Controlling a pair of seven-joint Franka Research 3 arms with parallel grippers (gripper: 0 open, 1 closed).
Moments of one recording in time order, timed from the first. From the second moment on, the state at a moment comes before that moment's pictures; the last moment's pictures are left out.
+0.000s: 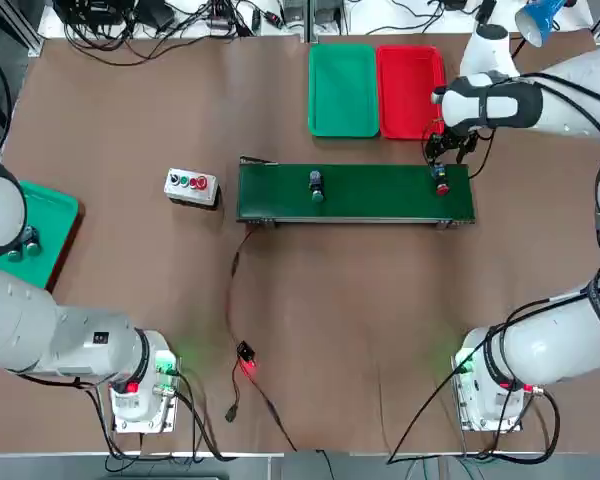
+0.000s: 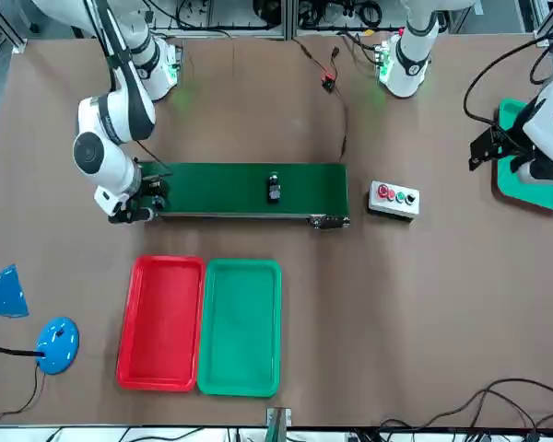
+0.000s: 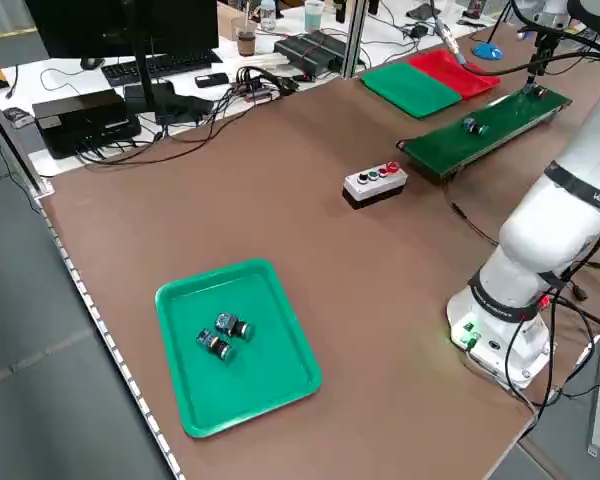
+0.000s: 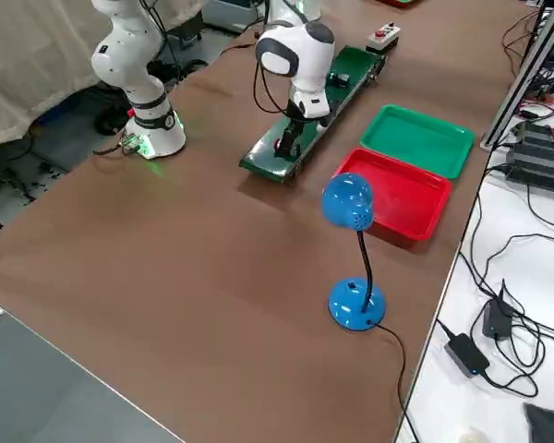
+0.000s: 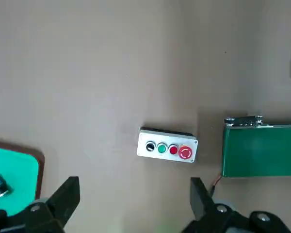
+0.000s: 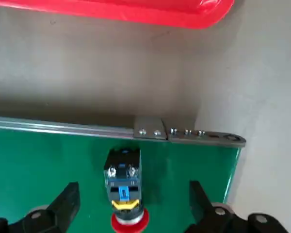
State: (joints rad) left arm -0.02 0.01 -0.05 -1.57 -0.02 1.56 -0.03; right arm 0.25 0.12 -0.05 -2.34 0.01 2.28 0.10
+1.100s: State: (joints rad) left arm -0.02 0.02 -0.05 -1.57 -0.02 1.58 -0.04; right arm 0.28 0.13 -0.05 -2.39 0.01 2.35 0.11
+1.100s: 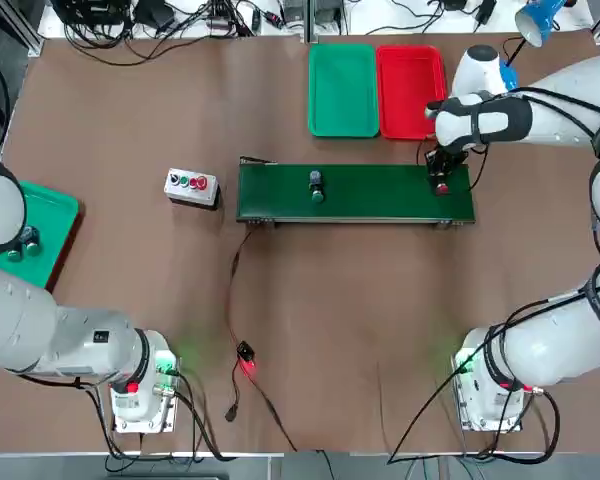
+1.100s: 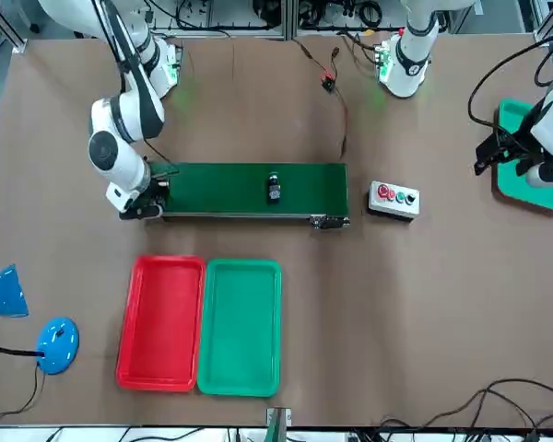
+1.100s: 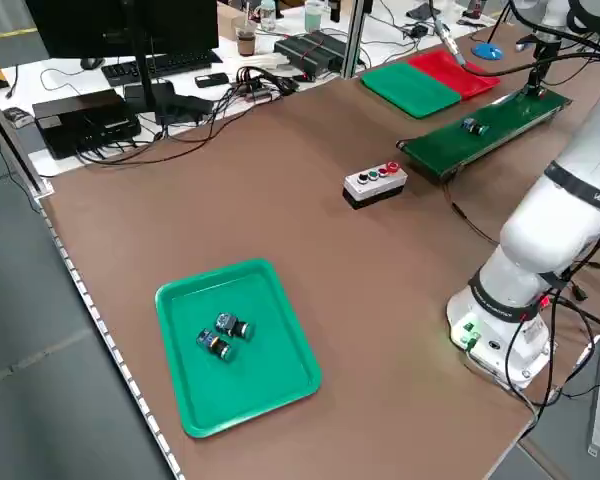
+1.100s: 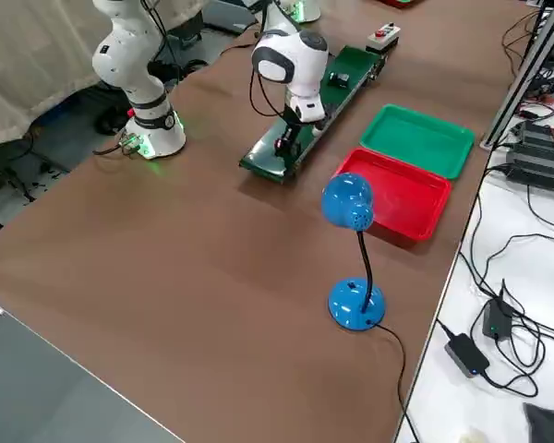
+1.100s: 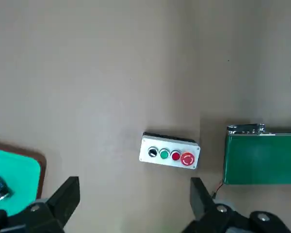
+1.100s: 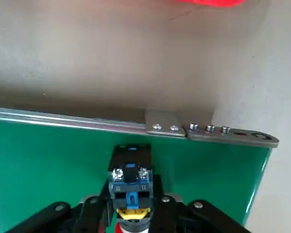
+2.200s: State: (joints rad) left arm -0.02 0.02 -0.05 -1.57 -0.02 1.58 -0.04; right arm 0.20 0.57 -0.07 -1.76 0.01 2.41 0.12
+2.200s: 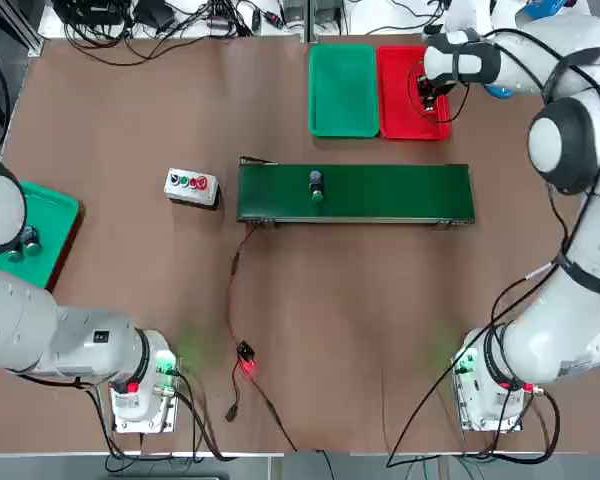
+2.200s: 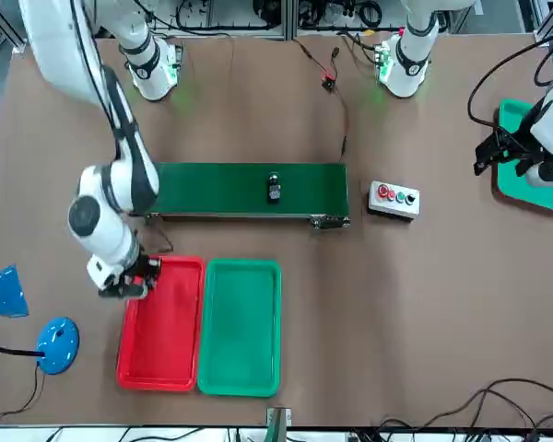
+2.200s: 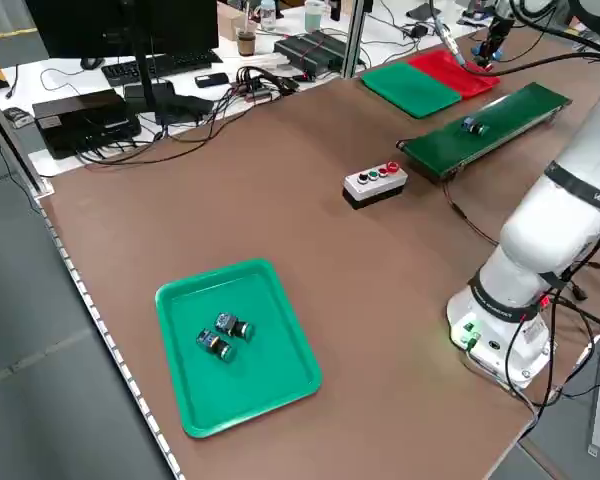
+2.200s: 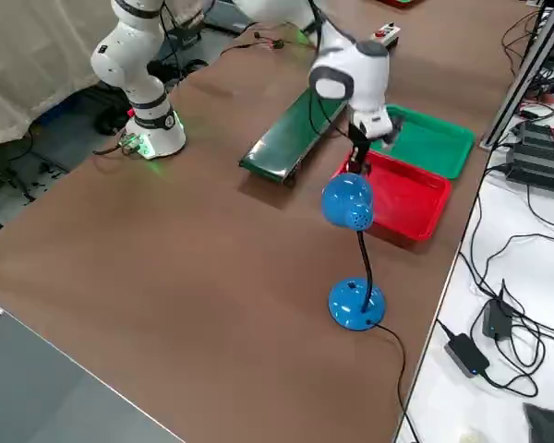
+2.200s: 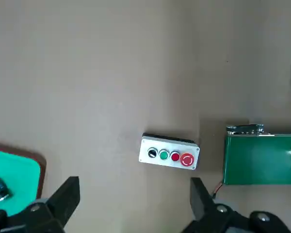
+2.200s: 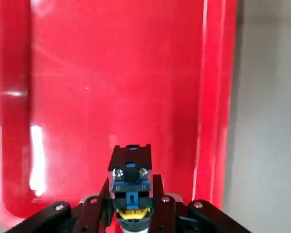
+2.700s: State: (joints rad) left arm -0.02 0.02 -0.05 -1.57 -0.02 1.58 -0.04; right arm 0.15 0.70 -0.07 -1.71 0.01 2.53 0.06
